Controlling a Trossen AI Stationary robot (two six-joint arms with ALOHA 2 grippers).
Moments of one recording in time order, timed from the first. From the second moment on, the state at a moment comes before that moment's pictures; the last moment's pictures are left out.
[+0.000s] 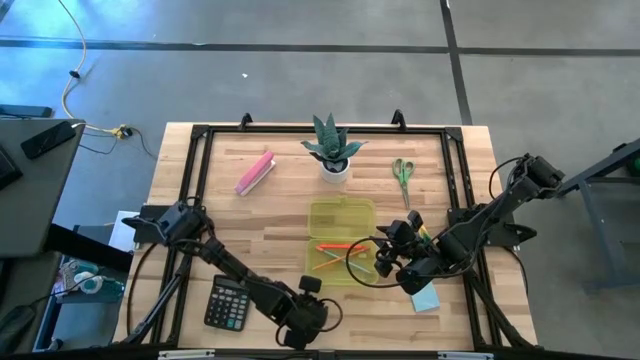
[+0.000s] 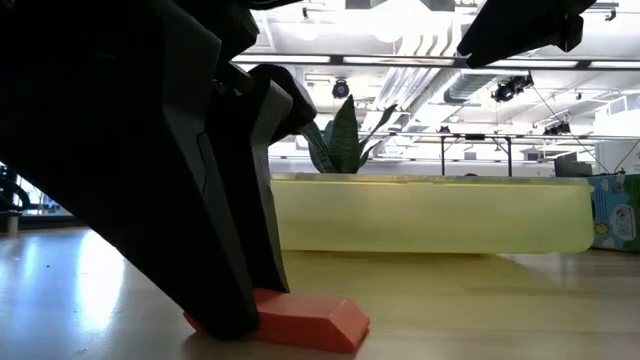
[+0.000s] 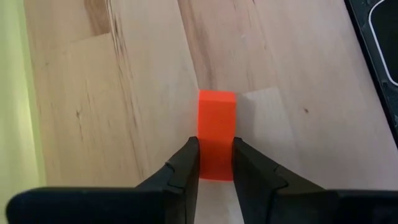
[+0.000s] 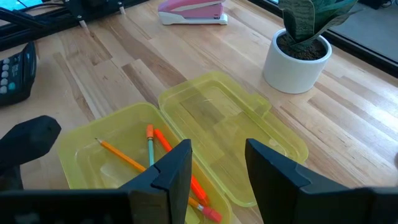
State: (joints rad) left arm -0.52 2.19 1.52 -0.47 -0.21 -0.32; right arm 0.64 1.41 1.03 -0.73 0.90 1.07
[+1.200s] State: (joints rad) left arm -0.48 2.19 1.78 -0.71 -0.49 -0.18; right arm 0.64 1.41 1.03 -0.73 0.88 1.07
